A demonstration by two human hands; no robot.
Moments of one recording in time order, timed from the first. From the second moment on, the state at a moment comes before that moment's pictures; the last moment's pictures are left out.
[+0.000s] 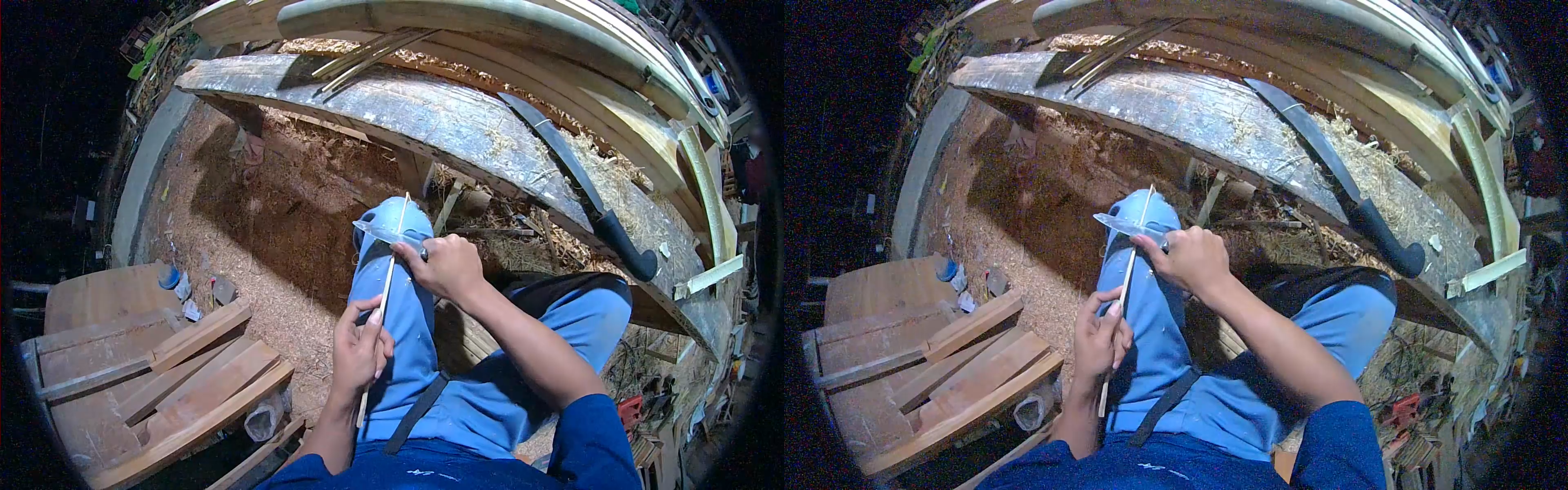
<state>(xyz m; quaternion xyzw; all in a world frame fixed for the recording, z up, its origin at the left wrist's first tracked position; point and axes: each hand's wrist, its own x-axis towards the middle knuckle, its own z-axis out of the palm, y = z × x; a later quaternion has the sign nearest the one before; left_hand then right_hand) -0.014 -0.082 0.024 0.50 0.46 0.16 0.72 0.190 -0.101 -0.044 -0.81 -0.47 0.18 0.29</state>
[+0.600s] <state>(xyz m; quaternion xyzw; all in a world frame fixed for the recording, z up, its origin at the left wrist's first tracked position) 0.003 -0.082 0.021 0.54 0.48 0.16 0.67 0.194 -0.104 -0.038 -0.82 -0.46 0.19 0.28</state>
